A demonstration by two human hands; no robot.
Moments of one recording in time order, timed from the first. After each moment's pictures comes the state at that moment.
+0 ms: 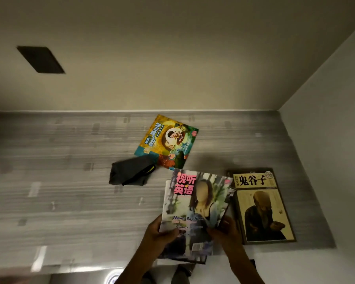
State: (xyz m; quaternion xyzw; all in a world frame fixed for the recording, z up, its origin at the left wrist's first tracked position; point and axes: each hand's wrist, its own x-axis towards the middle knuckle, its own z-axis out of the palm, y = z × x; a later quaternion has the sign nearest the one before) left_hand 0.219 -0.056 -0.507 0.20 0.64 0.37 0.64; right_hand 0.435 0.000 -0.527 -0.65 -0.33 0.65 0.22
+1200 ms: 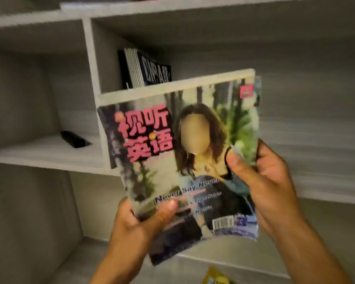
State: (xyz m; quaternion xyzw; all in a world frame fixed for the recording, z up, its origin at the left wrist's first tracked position) left_hand 0.064 -0.026 -0.050 0.42 0.46 0.73 0.27; right_hand 0.219 0.089 0.003 -0.11 -0.62 0.55 0.55
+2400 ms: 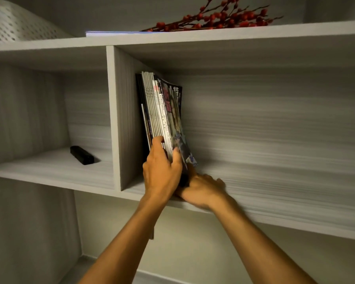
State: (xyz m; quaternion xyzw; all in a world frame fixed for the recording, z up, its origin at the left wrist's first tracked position) left_hand -0.017 0.113 0.007 0.44 0.64 0.61 -0.16; right_hand 0.083 0.172 -0.001 -0.40 -0.90 0.11 0.13
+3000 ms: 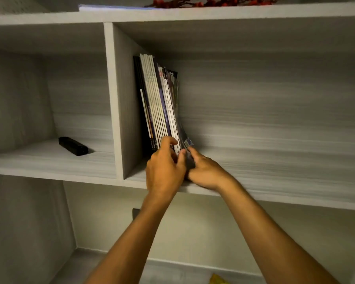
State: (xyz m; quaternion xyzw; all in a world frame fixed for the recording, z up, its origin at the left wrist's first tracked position) left_hand -0.020 0.098 -0.015 0.49 0.65 0.57 -0.13; right_hand 0.082 0.165 0.006 -0.38 -0.87 0.24 0.21
